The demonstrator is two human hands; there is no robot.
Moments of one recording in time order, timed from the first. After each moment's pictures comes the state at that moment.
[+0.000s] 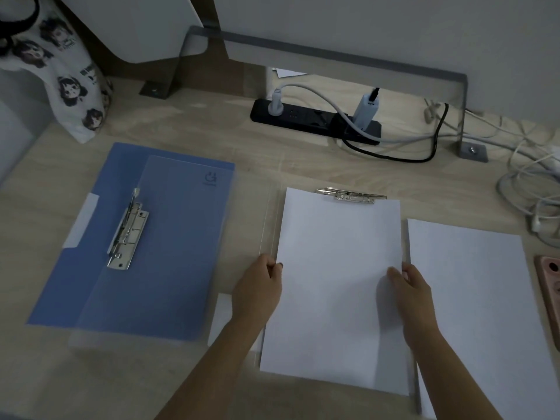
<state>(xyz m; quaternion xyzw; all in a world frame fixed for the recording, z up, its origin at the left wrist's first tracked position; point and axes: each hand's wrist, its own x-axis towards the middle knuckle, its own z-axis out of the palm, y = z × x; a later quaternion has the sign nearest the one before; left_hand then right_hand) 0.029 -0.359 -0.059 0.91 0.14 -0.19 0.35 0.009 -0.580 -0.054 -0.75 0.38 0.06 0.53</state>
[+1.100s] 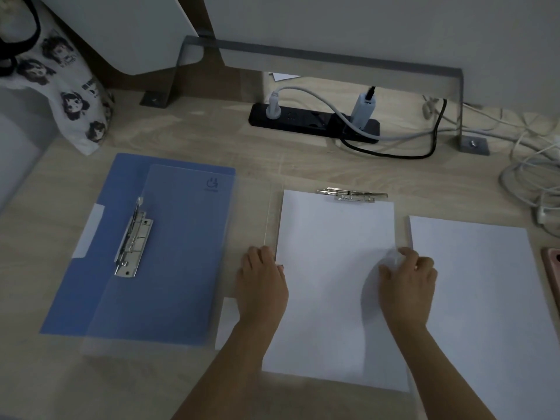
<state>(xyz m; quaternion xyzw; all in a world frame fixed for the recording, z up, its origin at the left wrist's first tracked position) 0.027 -0.364 -0.062 0.99 0.05 -0.09 0.11 0.013 -0.559 -0.065 -0.93 0.29 0.00 0.23</state>
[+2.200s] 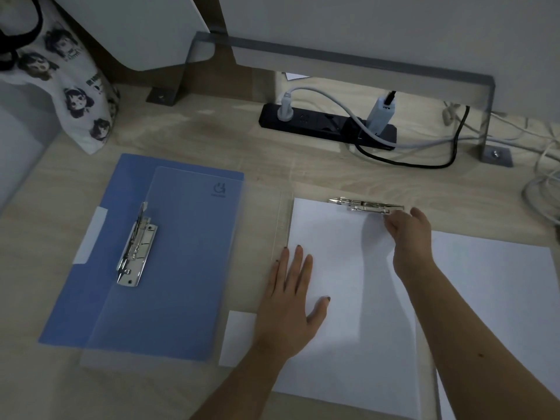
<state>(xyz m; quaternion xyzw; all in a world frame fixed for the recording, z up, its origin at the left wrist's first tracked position) 0.012 -0.369 -0.107 0.98 -0.13 -0.08 0.14 0.121 -0.553 -0.035 -0.63 0.41 -0.03 0.66</state>
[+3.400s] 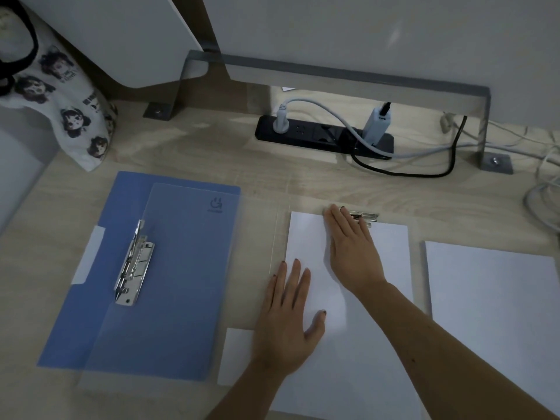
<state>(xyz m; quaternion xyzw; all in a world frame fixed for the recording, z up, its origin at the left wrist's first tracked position) 0.017 -0.368 -0.103 0.98 -0.10 -0.09 0.16 0.120 -0.516 -0.076 -0.99 -0.10 0.09 0.10</state>
